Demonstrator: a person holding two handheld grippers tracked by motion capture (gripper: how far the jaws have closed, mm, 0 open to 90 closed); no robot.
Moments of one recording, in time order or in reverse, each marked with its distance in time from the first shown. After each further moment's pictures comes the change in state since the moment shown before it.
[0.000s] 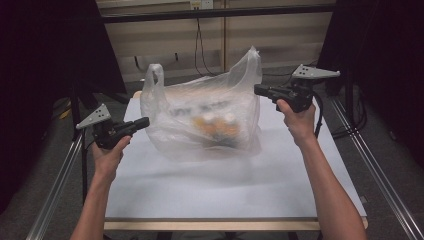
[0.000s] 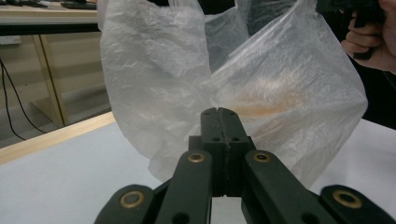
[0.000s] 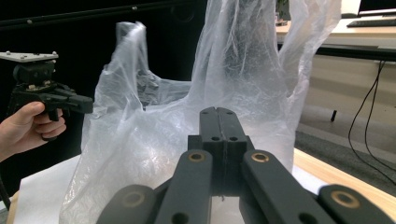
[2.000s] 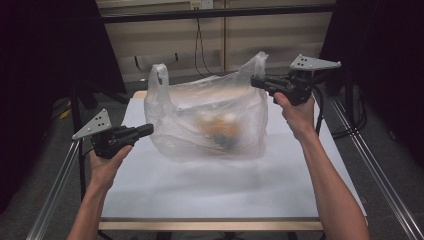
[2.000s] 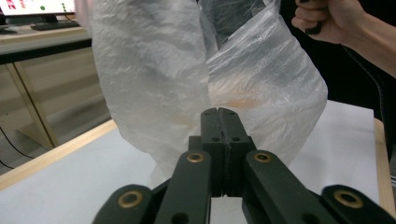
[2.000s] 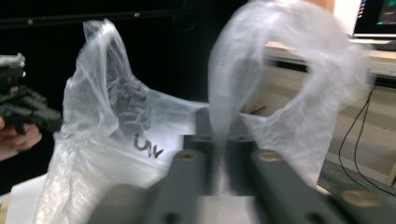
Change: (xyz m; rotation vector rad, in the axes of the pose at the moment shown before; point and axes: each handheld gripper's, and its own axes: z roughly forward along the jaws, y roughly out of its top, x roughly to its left) left arm -0.037 0.020 -0.013 -0.029 -0.058 0.119; right arm 0.013 0.026 0.007 -0.014 -0.007 -0.063
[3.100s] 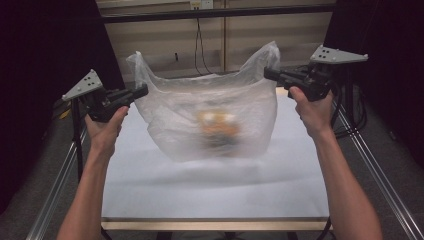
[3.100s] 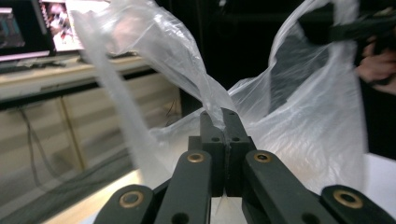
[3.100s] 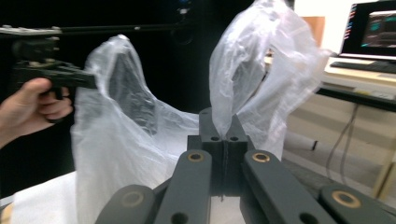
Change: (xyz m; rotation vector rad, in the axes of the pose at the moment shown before) left arm 0.034 0.073 0.012 -0.112 0.083 -0.009; right arm 0.005 0.027 -0.036 -0.053 -0.027 -0.035
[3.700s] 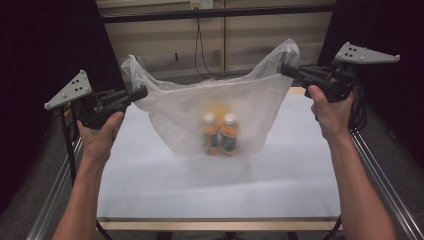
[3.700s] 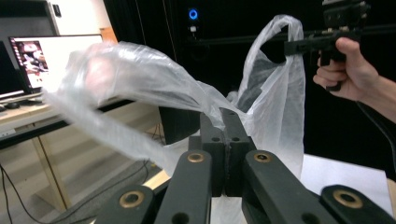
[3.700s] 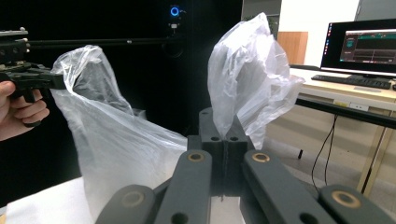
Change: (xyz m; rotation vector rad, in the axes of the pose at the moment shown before) left arm -0.032 0.014 -0.014 -0.042 -0.091 0.076; right arm 0.003 0.010 -0.036 -0.042 -0.045 -0.017
